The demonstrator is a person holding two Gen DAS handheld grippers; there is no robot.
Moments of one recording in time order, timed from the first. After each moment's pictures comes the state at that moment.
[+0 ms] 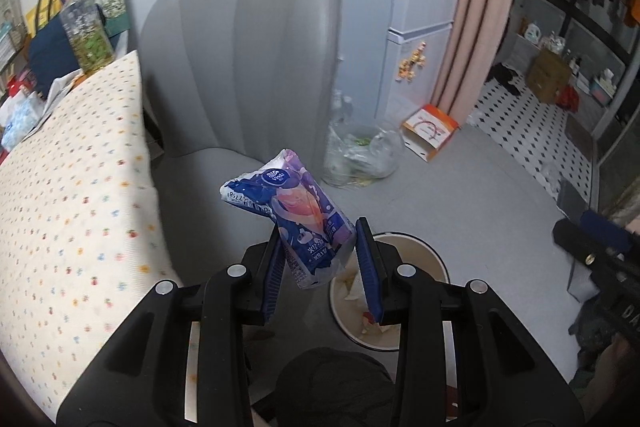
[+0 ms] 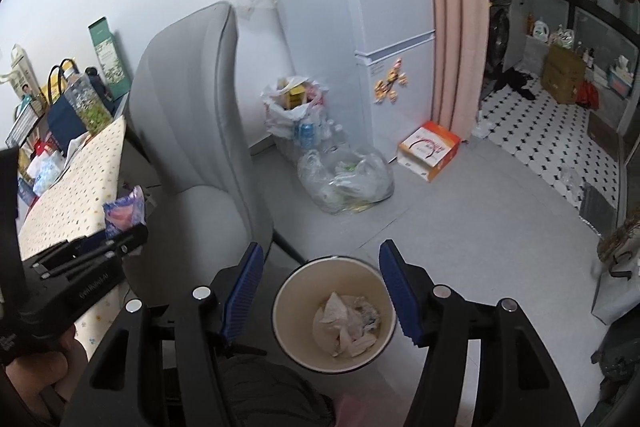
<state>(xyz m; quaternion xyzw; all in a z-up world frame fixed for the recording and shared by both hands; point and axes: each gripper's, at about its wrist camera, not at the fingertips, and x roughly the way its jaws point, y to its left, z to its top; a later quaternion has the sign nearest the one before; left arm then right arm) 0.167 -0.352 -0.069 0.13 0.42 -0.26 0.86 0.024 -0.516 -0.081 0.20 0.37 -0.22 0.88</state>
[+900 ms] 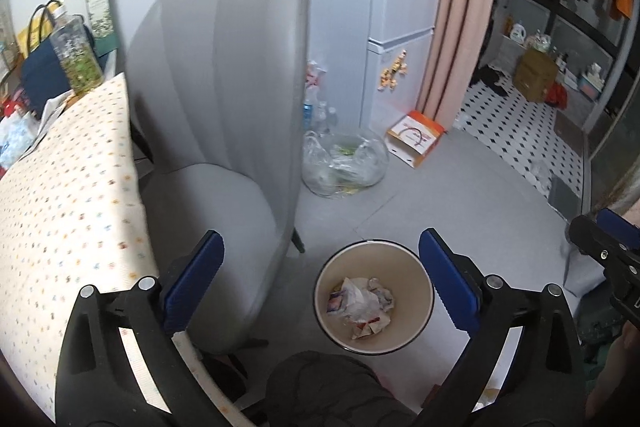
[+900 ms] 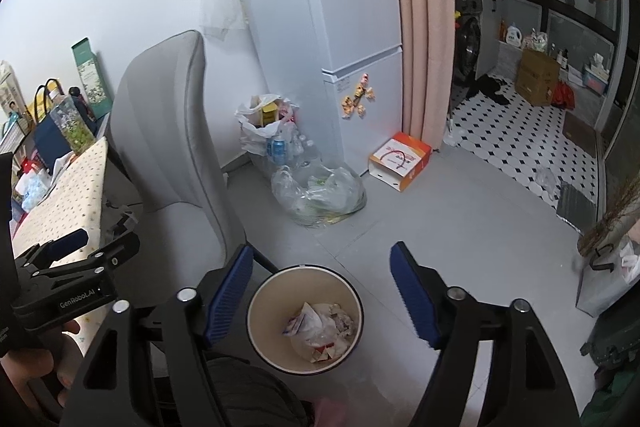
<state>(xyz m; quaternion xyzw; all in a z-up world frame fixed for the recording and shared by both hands) 0.145 -0.363 -0.046 0.13 0.40 -0.27 0.87 -0.013 -0.530 -0.063 0.19 0.35 -0.26 0.88</state>
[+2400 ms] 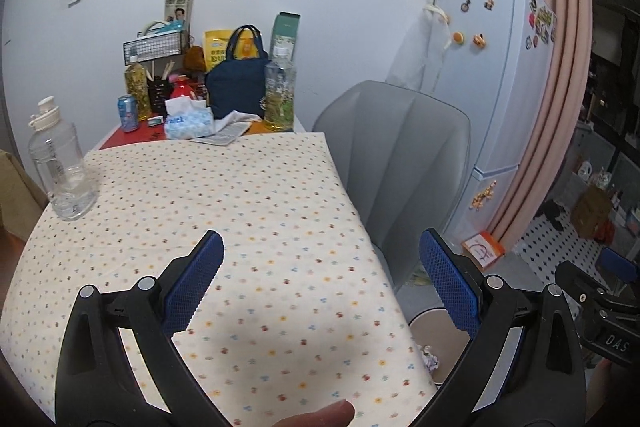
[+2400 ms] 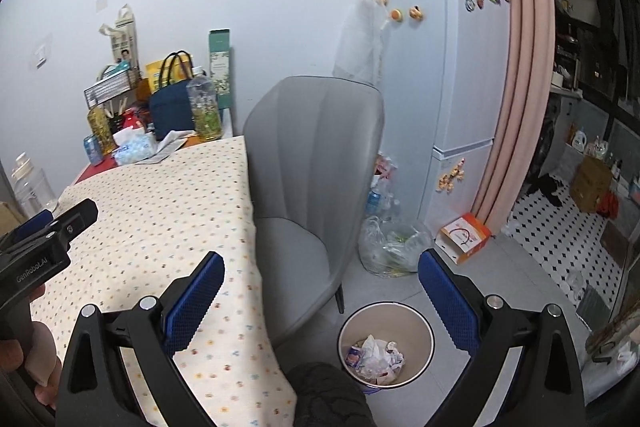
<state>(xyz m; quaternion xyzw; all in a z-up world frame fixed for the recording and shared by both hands) 0.080 -0.085 0.067 -0.02 0.26 -0.11 0.96 0.001 -0.300 0.057 0.06 0.29 -0.14 0.95</state>
